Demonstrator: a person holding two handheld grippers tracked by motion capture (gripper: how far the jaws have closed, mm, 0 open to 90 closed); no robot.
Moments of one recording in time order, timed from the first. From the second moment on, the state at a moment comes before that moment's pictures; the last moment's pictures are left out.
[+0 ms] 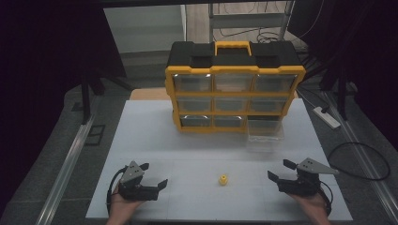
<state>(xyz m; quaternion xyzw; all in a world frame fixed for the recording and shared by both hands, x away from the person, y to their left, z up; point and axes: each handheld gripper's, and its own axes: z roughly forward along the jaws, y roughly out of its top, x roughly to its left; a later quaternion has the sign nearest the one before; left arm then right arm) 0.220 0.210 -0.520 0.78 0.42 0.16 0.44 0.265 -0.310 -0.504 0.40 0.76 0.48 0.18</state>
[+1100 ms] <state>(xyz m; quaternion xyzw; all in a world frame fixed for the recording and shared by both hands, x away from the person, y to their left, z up) 0.220 0.208 -0.520 0.78 0.40 0.16 0.44 0.268 -0.305 -0.501 0.41 0.76 0.47 0.17</state>
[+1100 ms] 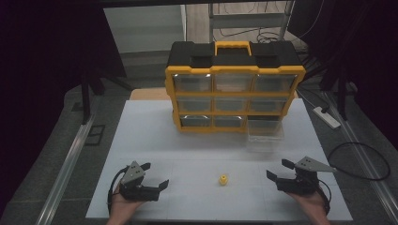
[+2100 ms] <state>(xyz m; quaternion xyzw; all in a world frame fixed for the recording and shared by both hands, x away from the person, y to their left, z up) 0.220 0.207 -0.519 0.79 0.40 0.17 0.44 0.275 -0.245 -0.472 0.34 0.79 0.47 0.18</state>
